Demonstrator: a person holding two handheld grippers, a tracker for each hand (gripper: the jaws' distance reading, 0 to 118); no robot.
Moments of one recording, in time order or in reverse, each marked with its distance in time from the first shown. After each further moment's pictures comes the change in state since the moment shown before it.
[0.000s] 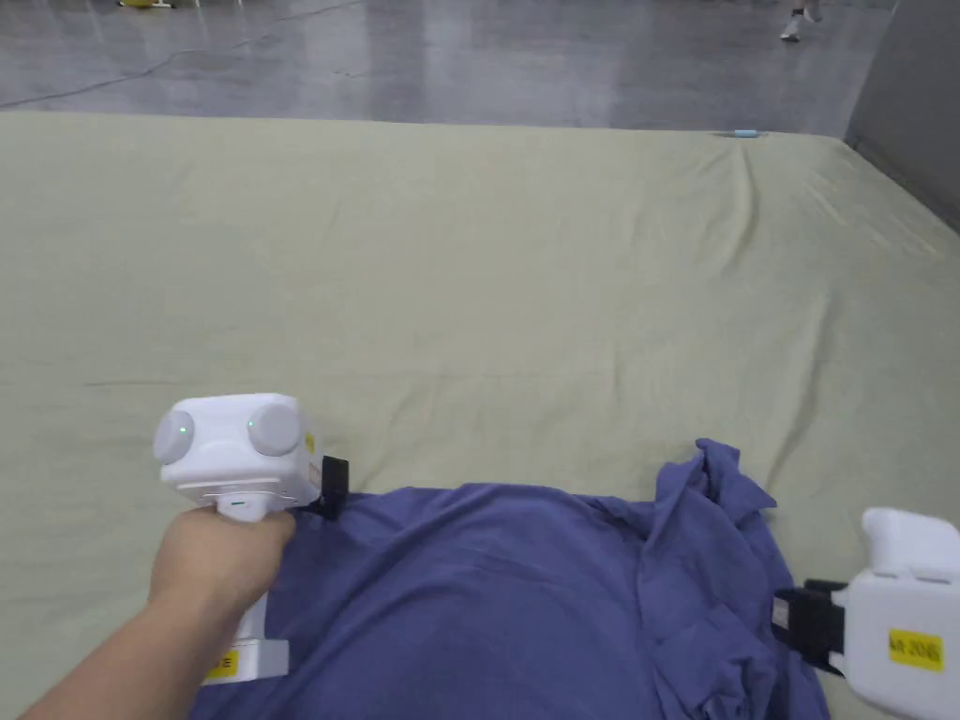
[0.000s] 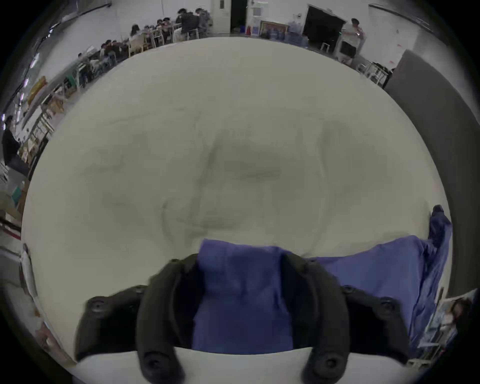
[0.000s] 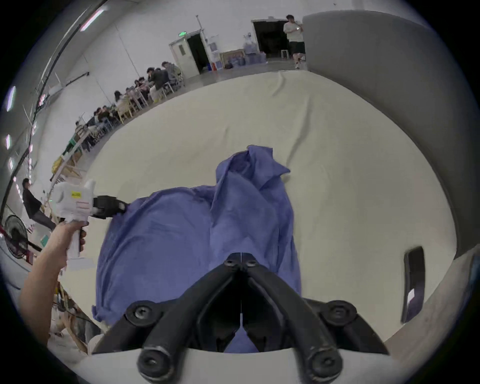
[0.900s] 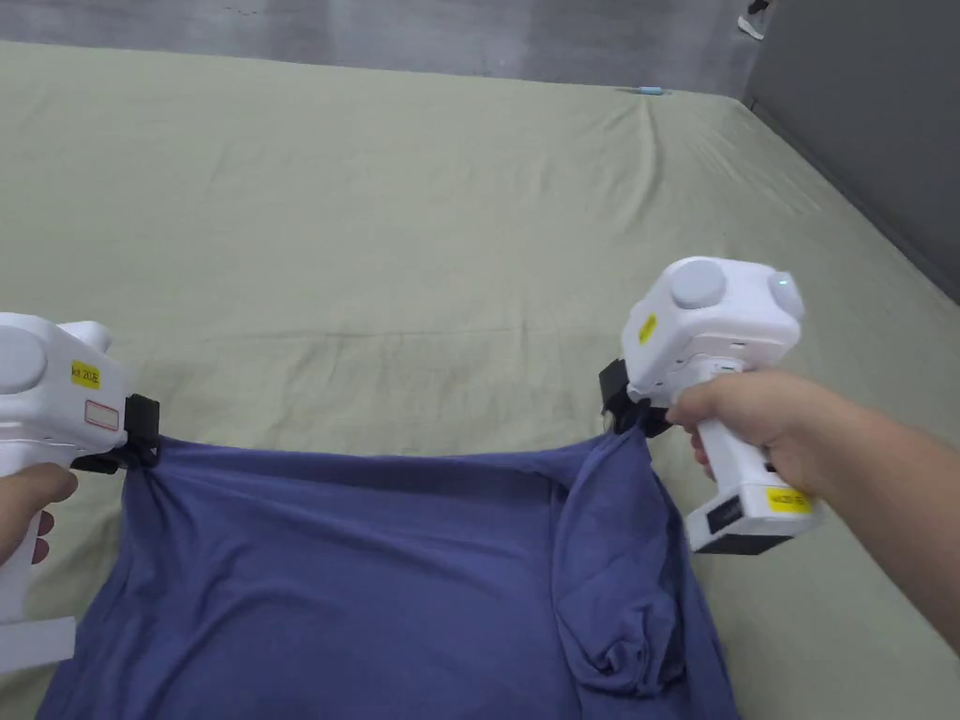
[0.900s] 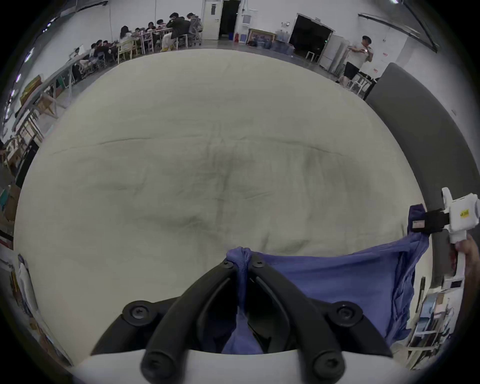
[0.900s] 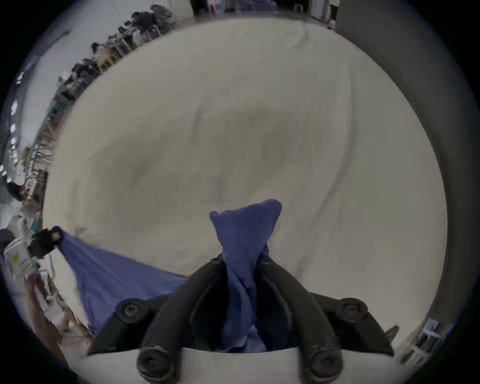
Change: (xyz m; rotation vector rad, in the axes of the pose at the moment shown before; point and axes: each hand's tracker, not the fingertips) left arm -0.039 0.006 0.055 0.029 -0.132 -0.008; right arm -0.001 0.171 -0.145 -0.321 -0.025 0.086
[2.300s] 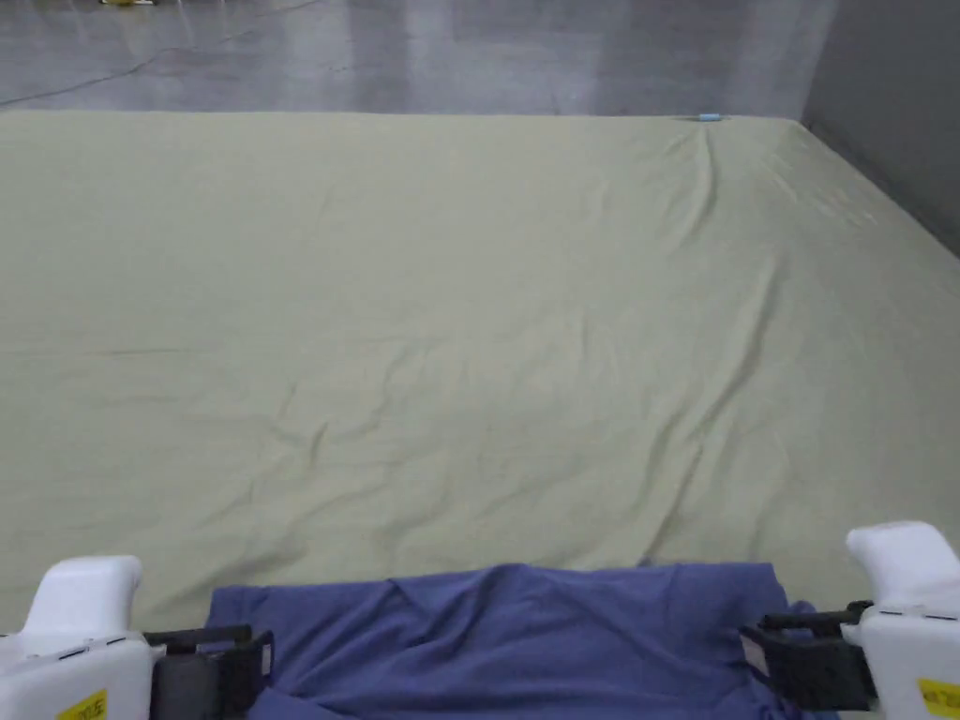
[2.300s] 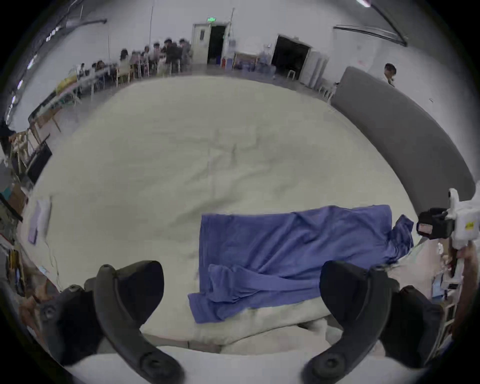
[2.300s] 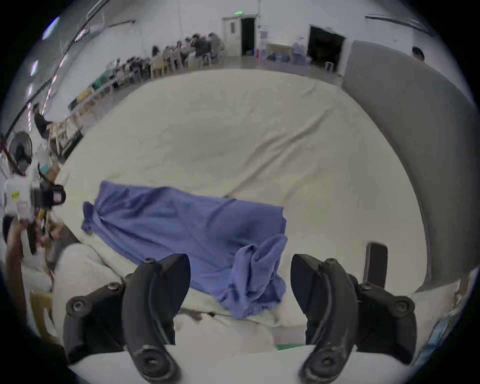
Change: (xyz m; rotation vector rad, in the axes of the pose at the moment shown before) left arm 0.012 -0.249 0.177 0.186 -0.023 -0.086; right arm 0.002 -0.322 0.162 0.278 -0.001 0.195
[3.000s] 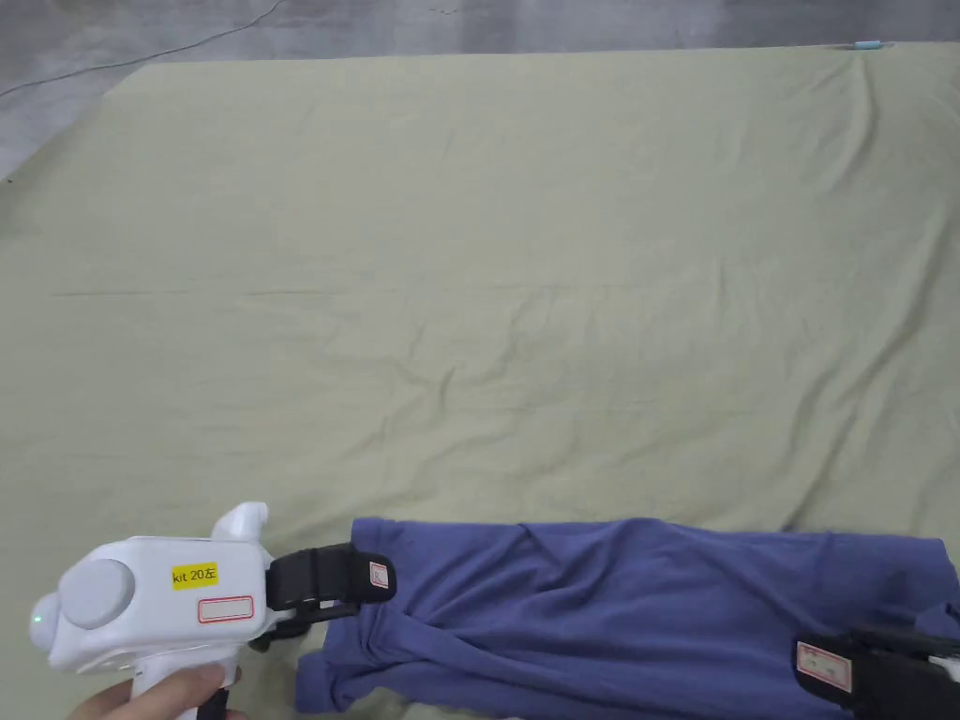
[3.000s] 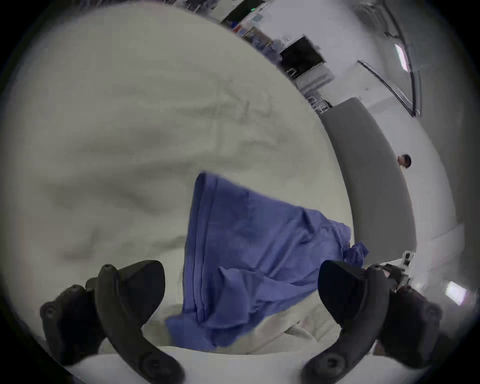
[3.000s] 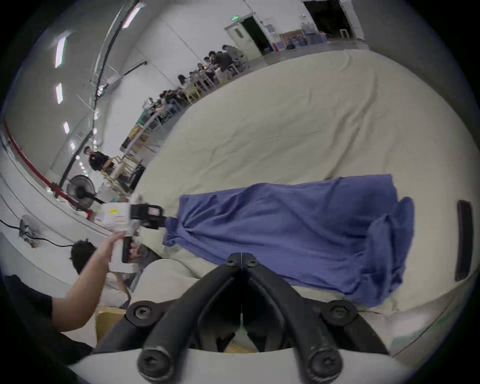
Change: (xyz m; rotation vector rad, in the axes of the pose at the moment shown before) left arm -0.109 -0.025 -0.112 -0.265 -0.466 0.434; right arm -0.043 -0.025 -0.024 -0.010 0.506 -0.186
